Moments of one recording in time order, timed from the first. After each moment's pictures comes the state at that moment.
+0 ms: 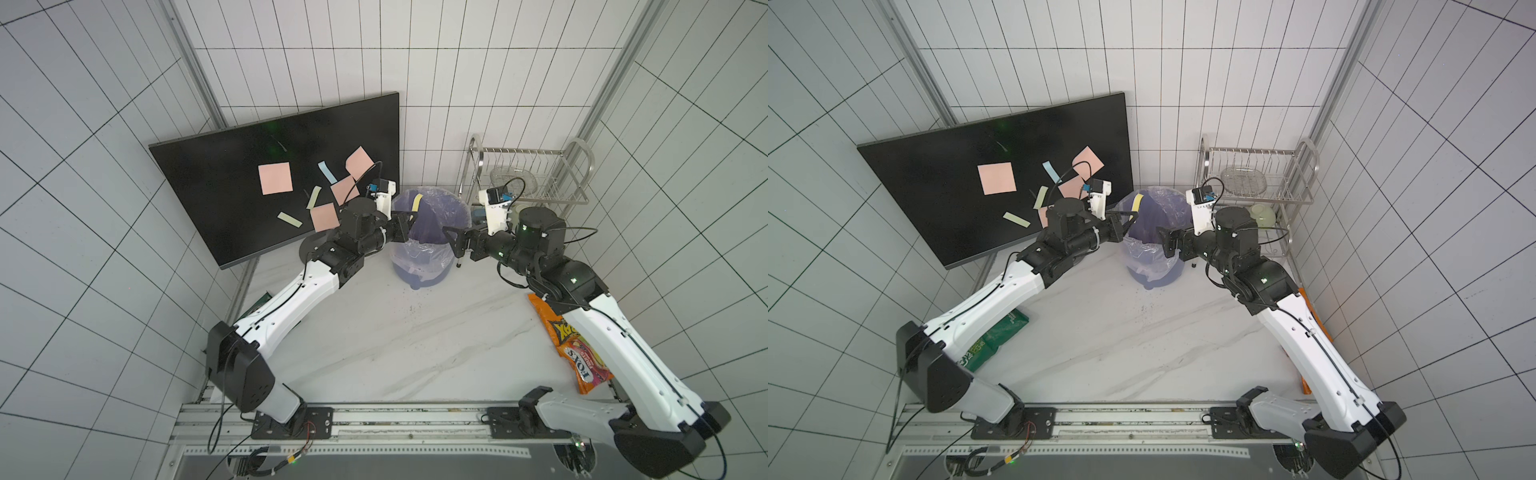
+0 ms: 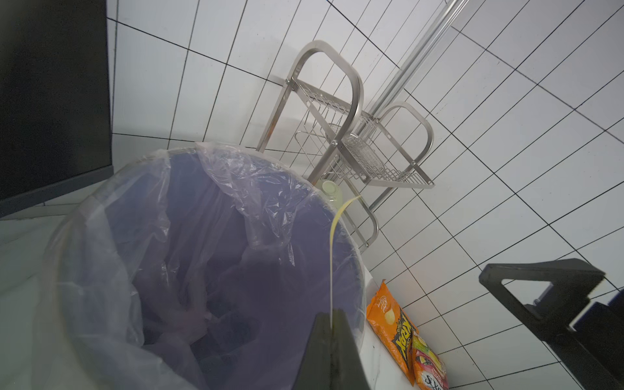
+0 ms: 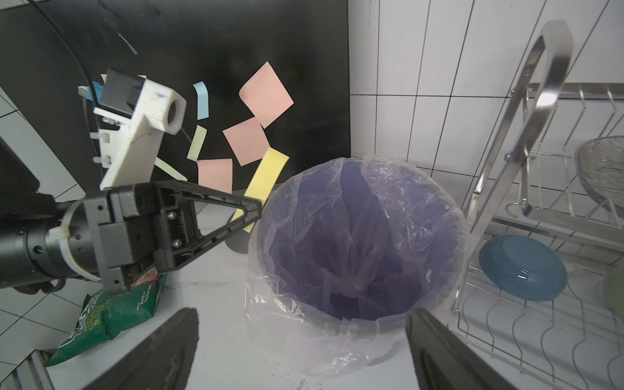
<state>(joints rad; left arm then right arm) -0.60 1.57 1.47 -0.08 0.25 -0.55 0.61 1.17 1.42 -0.51 -0.08 0.17</state>
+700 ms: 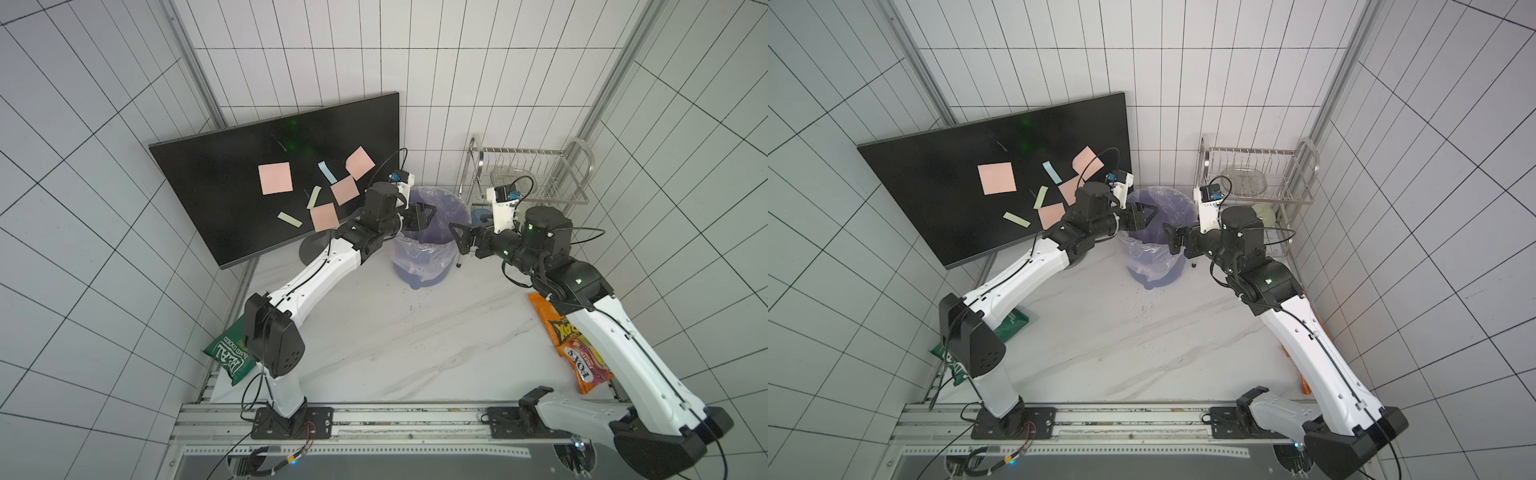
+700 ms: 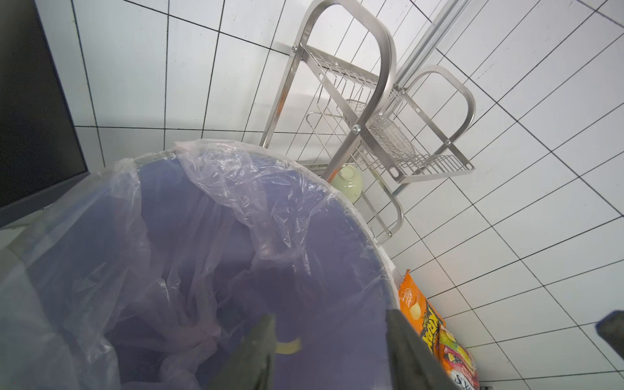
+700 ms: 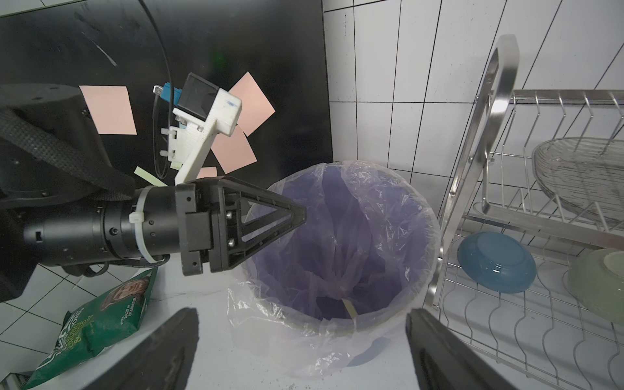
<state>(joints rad) -0.61 1.78 1.77 -0.27 0.23 -0.48 0.58 1.16 1.42 -0.51 -0.06 0.17</state>
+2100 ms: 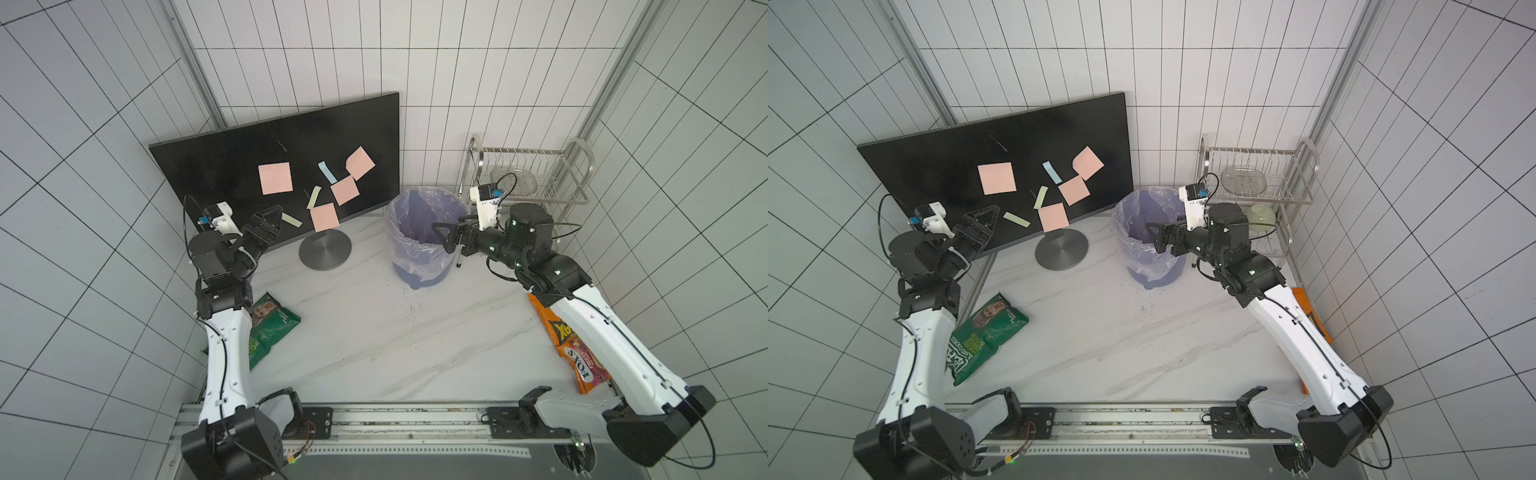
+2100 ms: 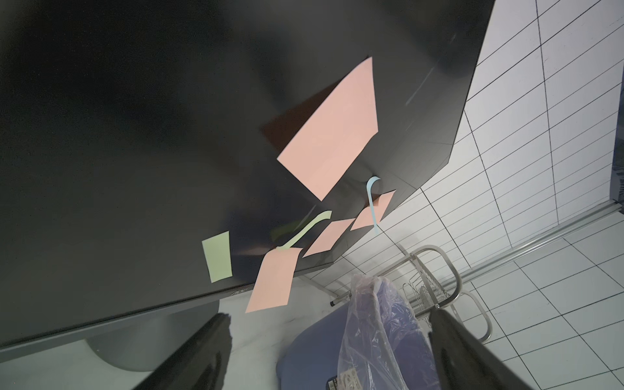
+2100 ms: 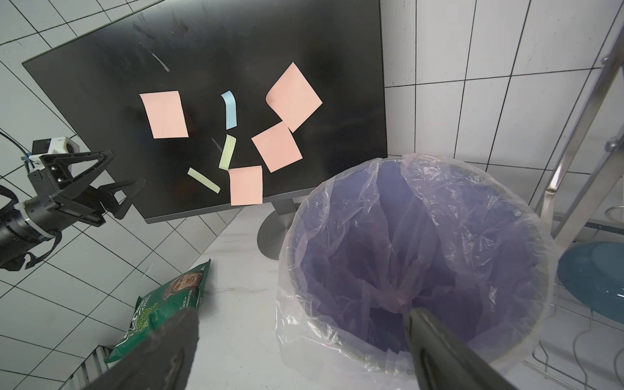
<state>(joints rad) 0.38 1.12 1.02 0.09 0.66 -0.89 0.61 1.23 1.39 -0.40 -0.21 0.27</state>
